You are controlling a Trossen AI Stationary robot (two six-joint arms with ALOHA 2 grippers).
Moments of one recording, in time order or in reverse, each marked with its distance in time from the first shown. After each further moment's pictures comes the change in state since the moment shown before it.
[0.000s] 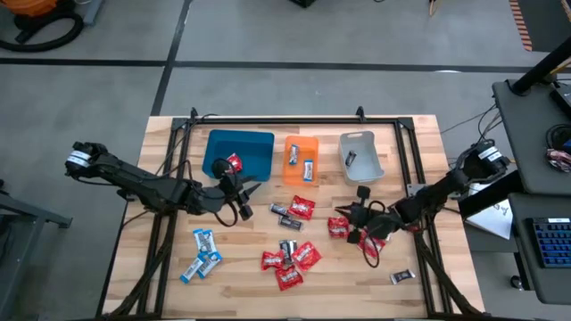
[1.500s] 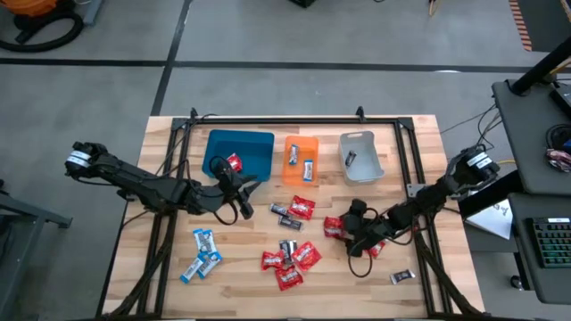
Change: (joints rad) left arm 0.002 0.000 0.000 0.053 -0.008 -0.035; right arm 0.018 0.214 0.129 -0.299 -0.300 0.412
